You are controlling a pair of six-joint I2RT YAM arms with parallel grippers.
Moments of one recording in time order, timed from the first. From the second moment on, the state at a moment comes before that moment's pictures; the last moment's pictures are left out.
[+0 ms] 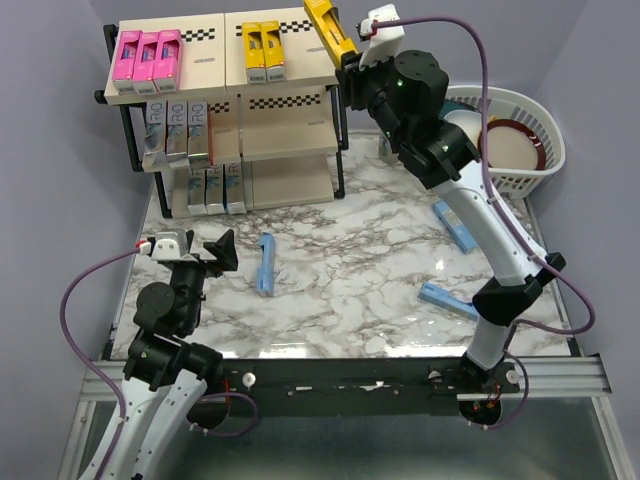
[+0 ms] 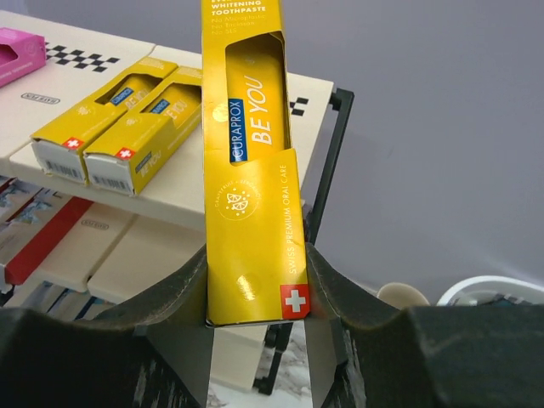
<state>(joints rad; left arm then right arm) -0.37 0.23 0.52 -0.17 -0.28 -0.18 0.74 1.80 2.28 -0.39 0.33 -0.15</state>
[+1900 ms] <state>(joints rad) -0.37 0.25 0.52 -0.17 -0.24 -0.17 0.67 1.99 2.29 -0.12 -0.08 0.06</state>
